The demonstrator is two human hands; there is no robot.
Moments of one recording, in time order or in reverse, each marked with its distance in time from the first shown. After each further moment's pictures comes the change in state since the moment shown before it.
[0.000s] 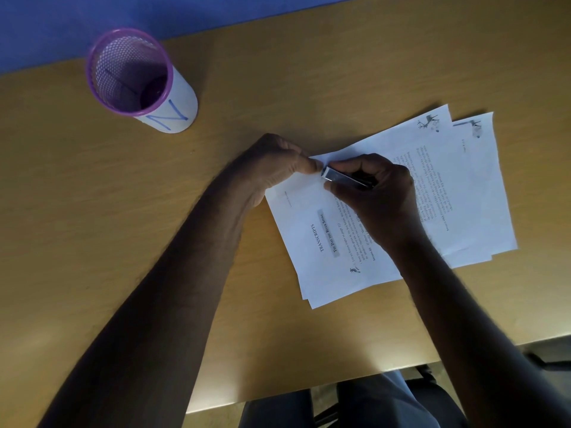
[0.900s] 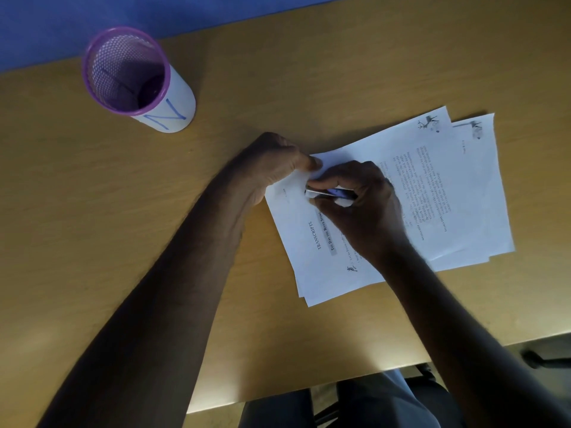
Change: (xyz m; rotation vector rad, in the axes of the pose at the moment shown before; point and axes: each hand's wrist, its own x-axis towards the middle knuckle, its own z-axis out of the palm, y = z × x) left_hand 0.003 0.000 0.002 -0.043 0.015 -0.023; right_hand -0.012 0.009 0.015 -0.131 -0.034 -0.163
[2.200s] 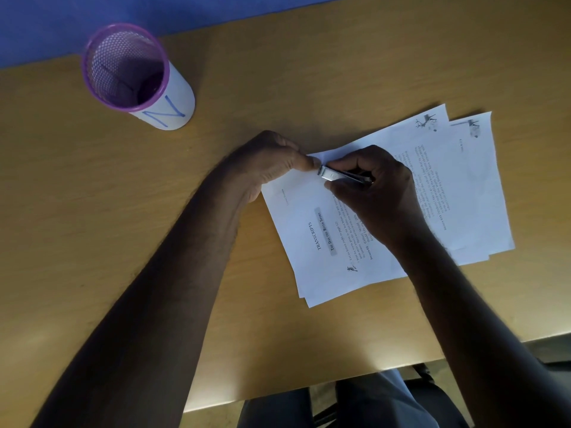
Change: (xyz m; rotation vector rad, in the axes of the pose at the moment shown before) left_hand -0.002 0.000 -0.003 0.036 -0.004 0.021; right_hand 0.014 -0.002 -0.022 0.050 0.017 0.031
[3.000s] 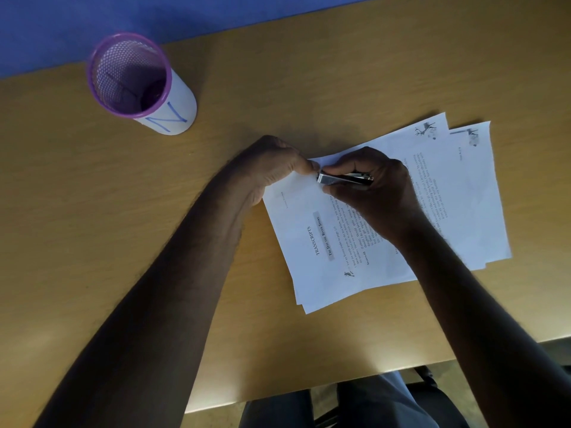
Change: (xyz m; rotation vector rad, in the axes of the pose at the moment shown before) left_hand -0.004 0.009 0.003 -0.006 0.024 -0.082; right_hand 0.009 0.007 -0.004 0.163 -0.097 0.045
